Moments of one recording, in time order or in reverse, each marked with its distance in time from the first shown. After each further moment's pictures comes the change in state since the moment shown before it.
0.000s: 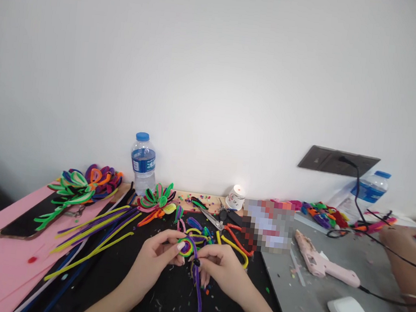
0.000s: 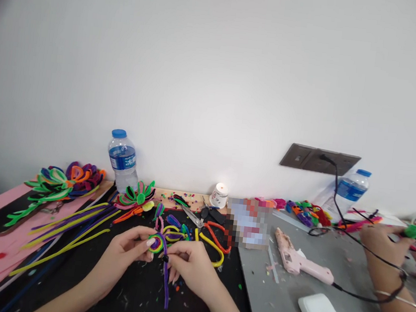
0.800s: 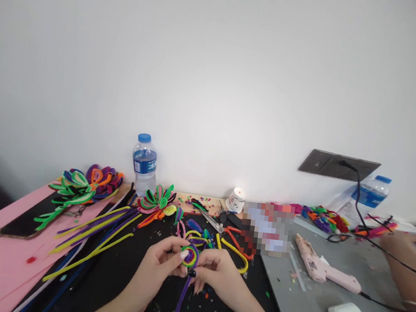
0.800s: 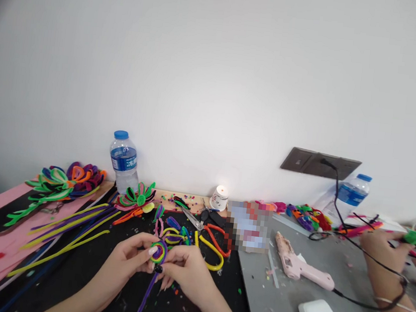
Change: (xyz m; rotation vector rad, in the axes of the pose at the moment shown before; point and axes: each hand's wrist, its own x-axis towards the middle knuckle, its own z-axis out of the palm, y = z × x) left_hand -0.008 -0.003 0.008 -0.102 -0.046 -0.068; right_hand 0.001 0.003 0.008 0.181 -0.023 0.060
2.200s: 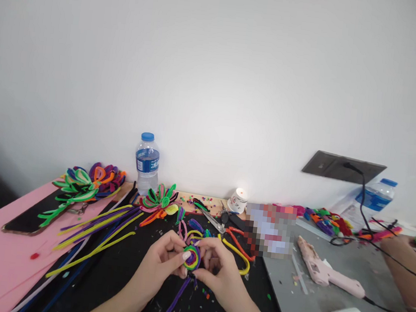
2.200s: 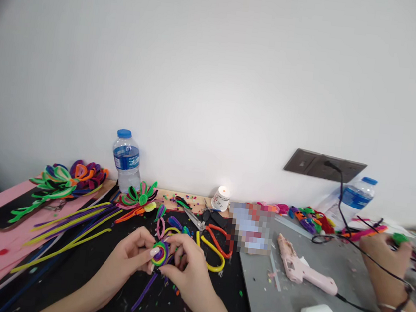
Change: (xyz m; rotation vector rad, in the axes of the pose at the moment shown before) left_hand 0.002 -0.002 -0.002 -0.041 -0.047 0.057; right_hand -0.007 -0.008 0.002 -0.387 0.173 -0.273
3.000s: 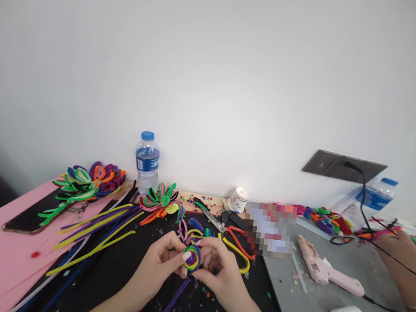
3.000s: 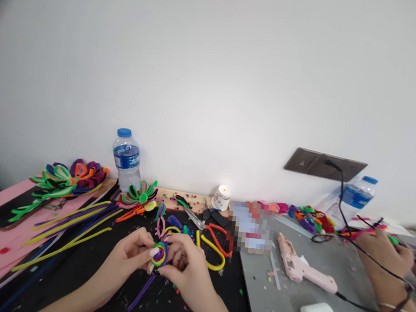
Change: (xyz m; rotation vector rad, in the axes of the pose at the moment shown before) left_hand 0.000 0.000 0.000 0.014 -0.012 0.028; right_hand -0.001 0.002 0.000 0.030 -0.041 -0.040
